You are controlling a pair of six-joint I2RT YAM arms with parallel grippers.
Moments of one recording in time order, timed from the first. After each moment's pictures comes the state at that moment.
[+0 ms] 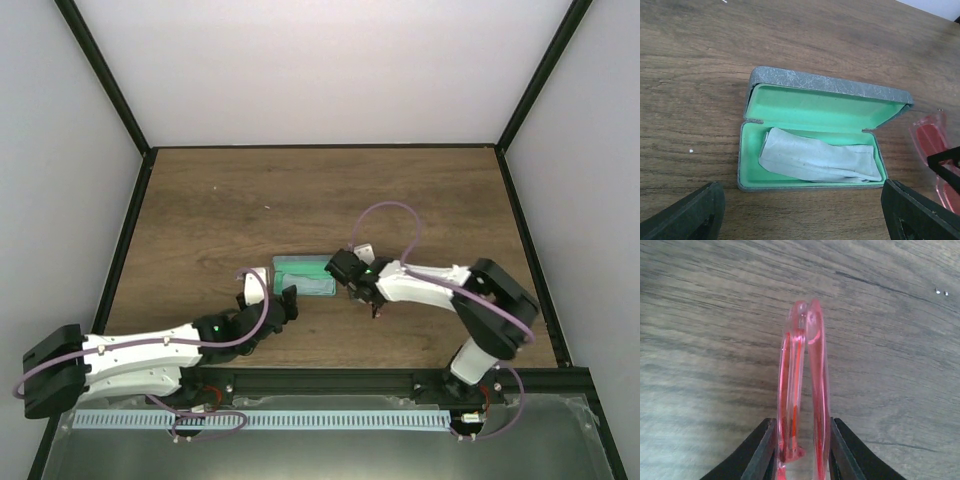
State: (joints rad) left arm -1.18 1.00 0.38 -0.09 -0.70 -0.94; right arm 0.89 1.57 0.84 -0.56 0.47 0.58
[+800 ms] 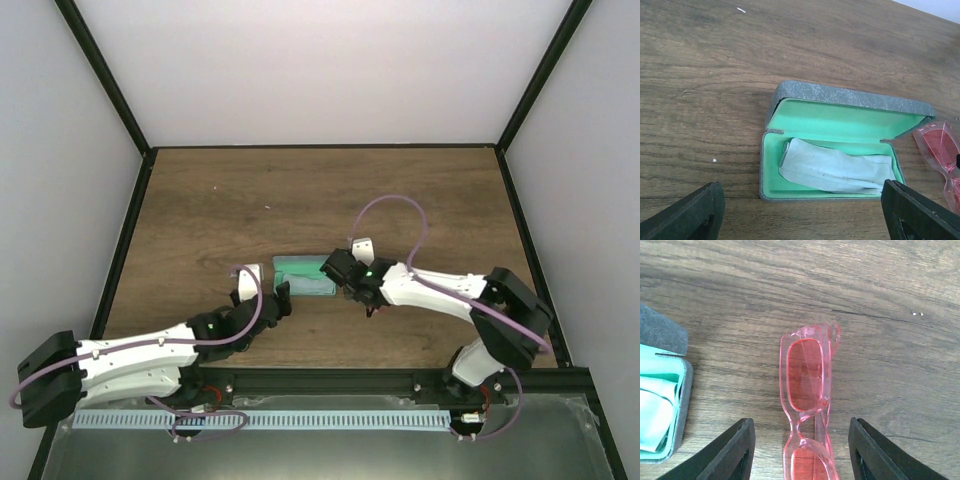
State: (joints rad) left arm -1.12 0.95 0.36 -0.11 -0.69 -0.90; right arm 0.96 1.57 0.93 -0.64 0.57 0.72
